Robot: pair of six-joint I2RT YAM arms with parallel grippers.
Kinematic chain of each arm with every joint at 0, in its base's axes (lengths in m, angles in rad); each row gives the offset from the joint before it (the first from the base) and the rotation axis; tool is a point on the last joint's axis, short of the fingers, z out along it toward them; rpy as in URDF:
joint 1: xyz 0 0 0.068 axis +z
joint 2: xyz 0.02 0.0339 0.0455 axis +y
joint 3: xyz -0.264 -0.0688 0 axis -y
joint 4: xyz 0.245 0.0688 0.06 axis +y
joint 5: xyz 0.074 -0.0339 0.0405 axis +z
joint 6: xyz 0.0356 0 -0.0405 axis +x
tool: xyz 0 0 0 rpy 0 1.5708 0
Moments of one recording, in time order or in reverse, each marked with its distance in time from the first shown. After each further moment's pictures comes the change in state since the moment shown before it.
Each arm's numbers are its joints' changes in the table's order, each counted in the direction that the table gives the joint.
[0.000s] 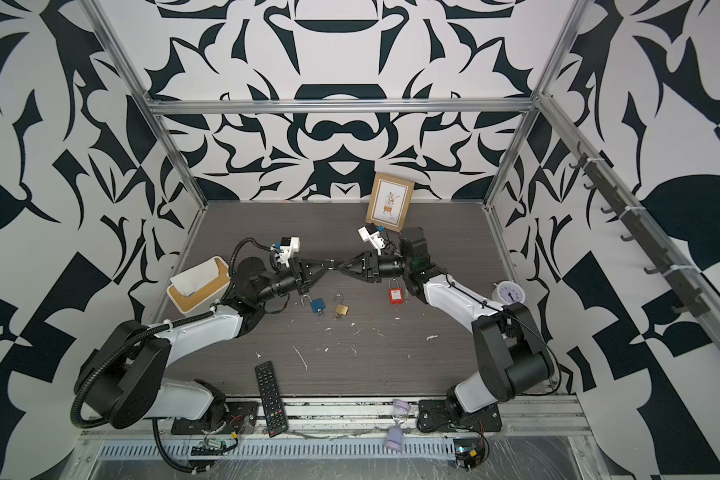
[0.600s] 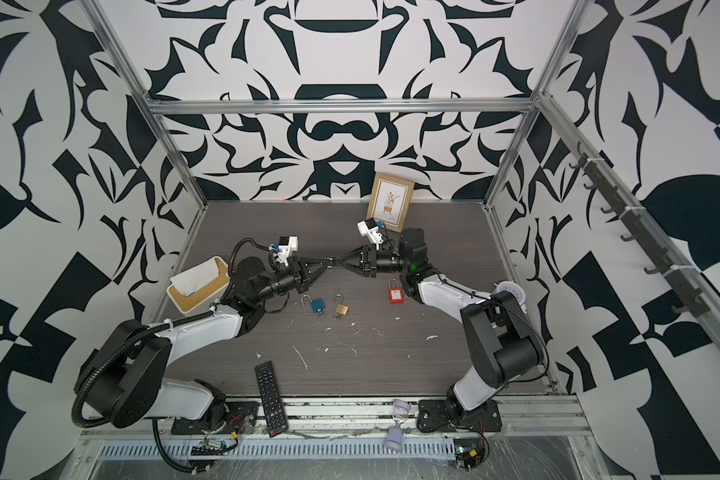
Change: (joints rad) left arm 0.001 0.000 0.000 0.000 0.014 -0.002; right arm -0.005 0.078 -0.031 -0.340 -0.003 0.219
